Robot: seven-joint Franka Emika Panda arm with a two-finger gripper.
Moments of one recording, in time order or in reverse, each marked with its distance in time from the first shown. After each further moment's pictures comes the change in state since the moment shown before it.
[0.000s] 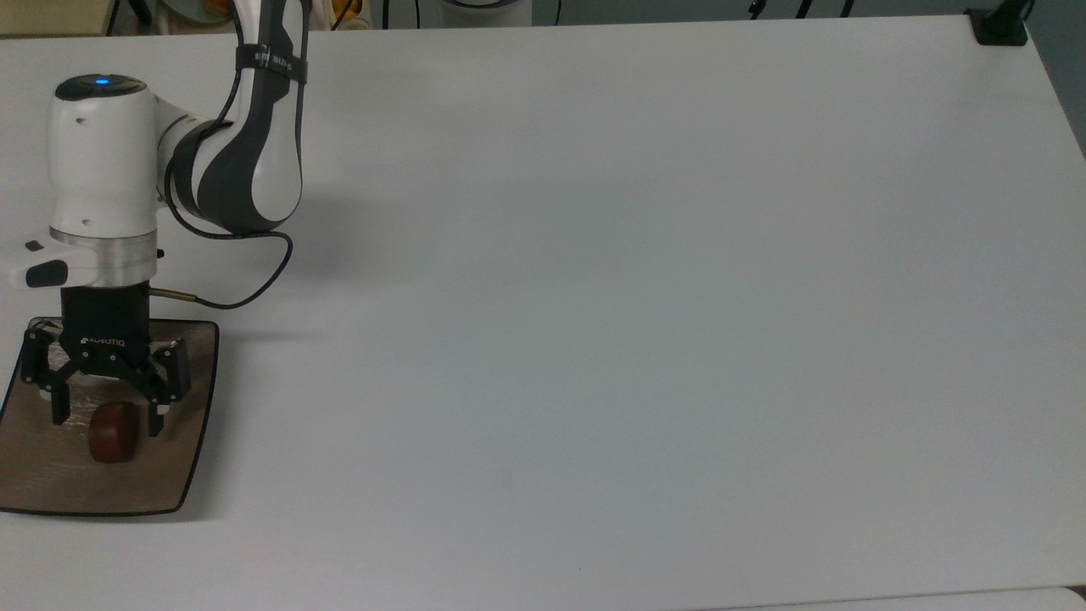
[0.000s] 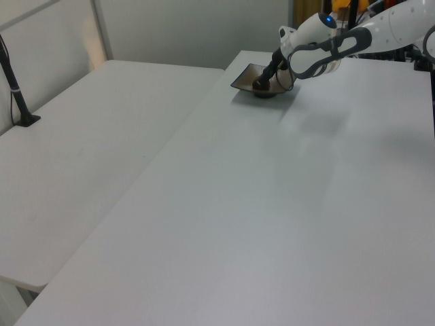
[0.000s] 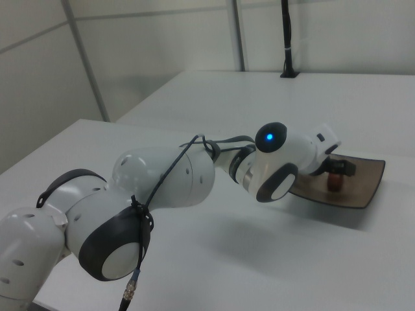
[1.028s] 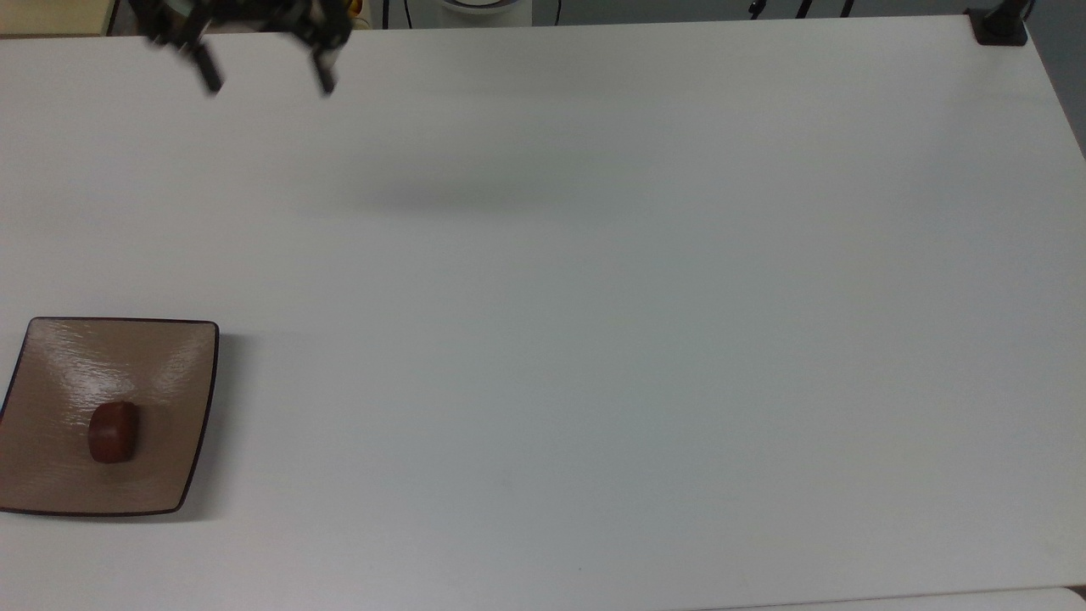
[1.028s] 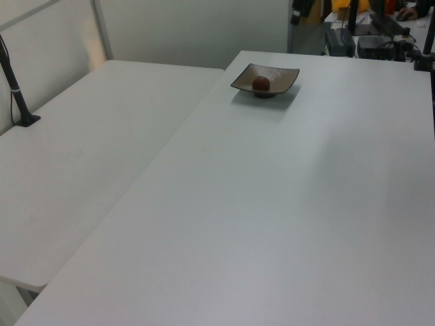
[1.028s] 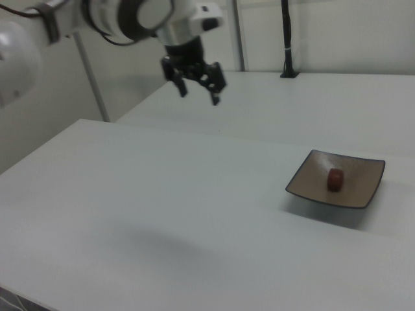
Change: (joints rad) arm 0.135 -0.763 0.011 -0.165 0.000 -1.143 0.388
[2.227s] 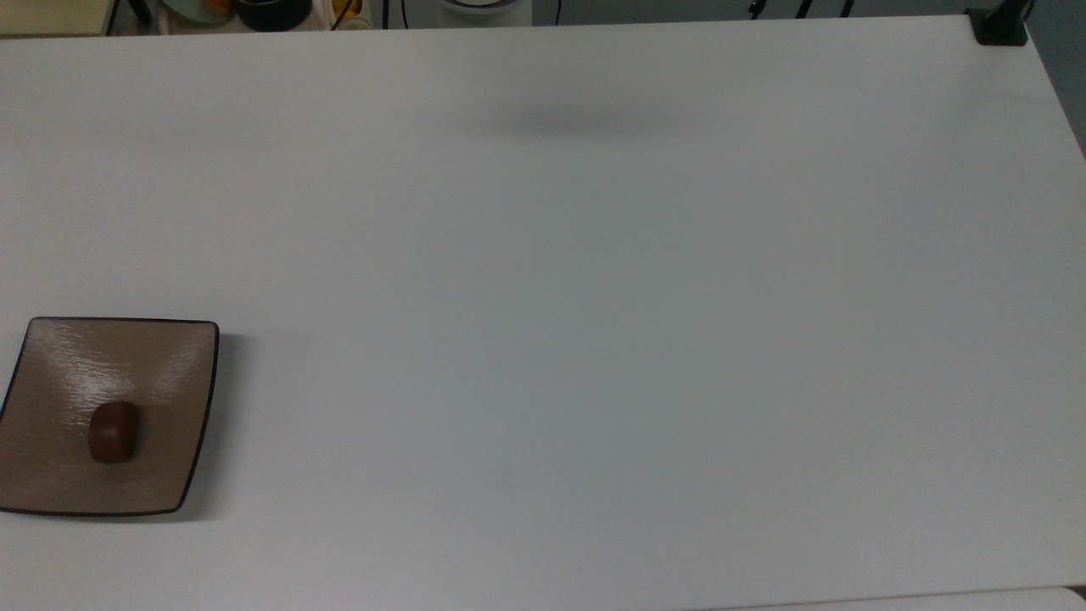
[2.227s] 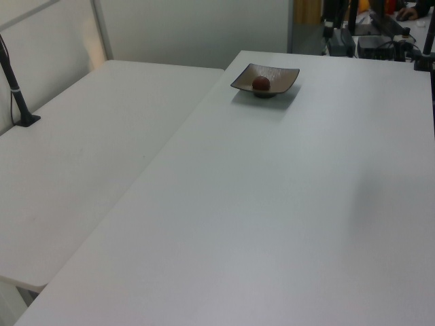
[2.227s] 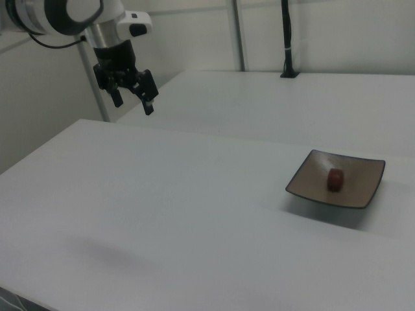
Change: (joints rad) arm 0.352 -0.221 -0.174 -0.209 0.000 -0.137 0.139
